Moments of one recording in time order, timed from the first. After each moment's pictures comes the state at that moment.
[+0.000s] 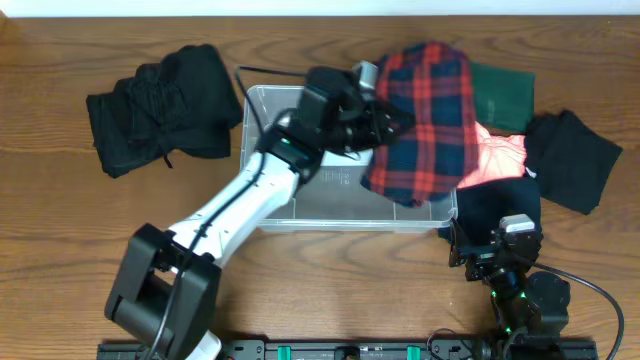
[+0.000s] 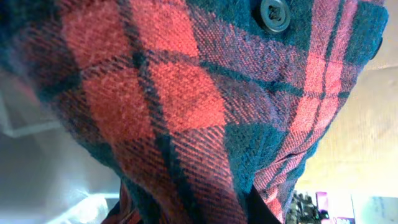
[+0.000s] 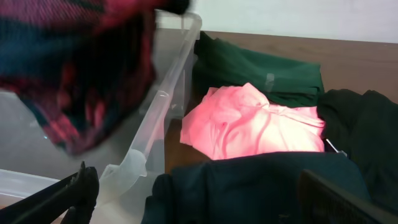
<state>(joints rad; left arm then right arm) -0.58 1.74 1.22 0.06 0.63 -0.97 0.01 0.01 0.12 -0.41 -0.14 0.00</state>
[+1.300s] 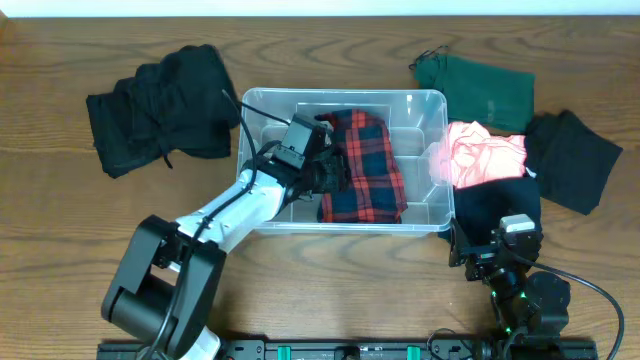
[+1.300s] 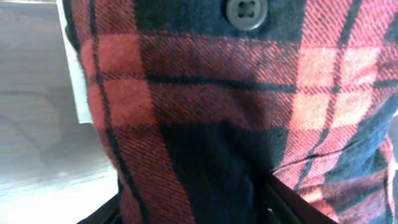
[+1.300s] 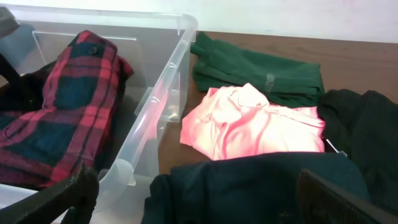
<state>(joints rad) -0.50 1.74 1.00 -0.28 0.27 -0.53 0.01 0.01 0.12 -0.41 -0.14 0.00</state>
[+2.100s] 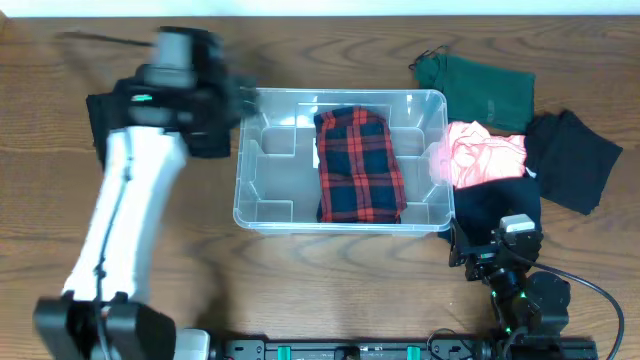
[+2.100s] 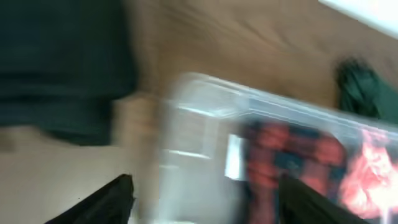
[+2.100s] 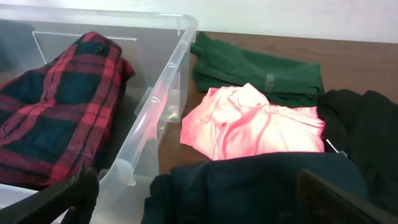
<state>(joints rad) -0.01 1.57 1.50 -0.89 0.18 -0.38 0.01 0.01 0.12 -0.41 -0.14 0.00</state>
